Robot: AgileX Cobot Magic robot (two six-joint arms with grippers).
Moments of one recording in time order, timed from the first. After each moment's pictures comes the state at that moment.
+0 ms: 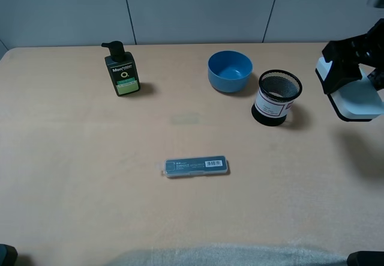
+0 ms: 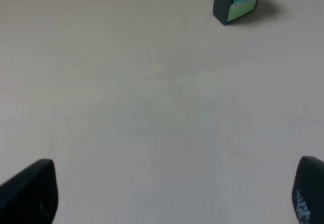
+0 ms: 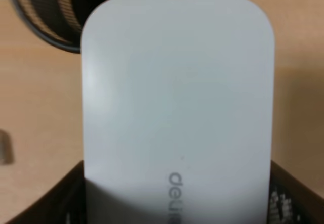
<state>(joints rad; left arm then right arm) 0.02 -0.01 -0.49 -0.02 1.06 0.15 0.15 1.38 -0.96 0.10 0.98 0.09</state>
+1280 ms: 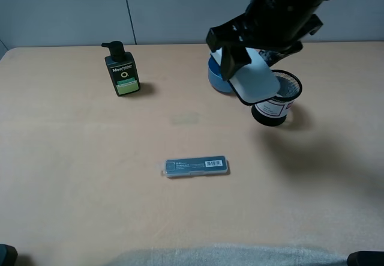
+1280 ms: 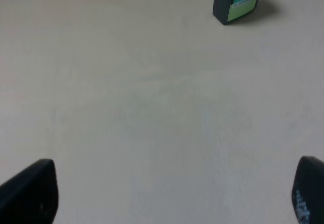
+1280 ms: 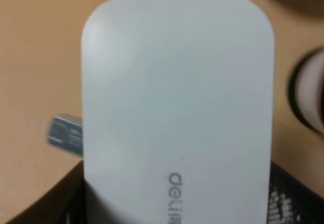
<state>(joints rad) 0.02 -0.01 -0.49 -0.02 1.06 0.15 0.68 1.59 -1.25 0.08 0.98 0.23</state>
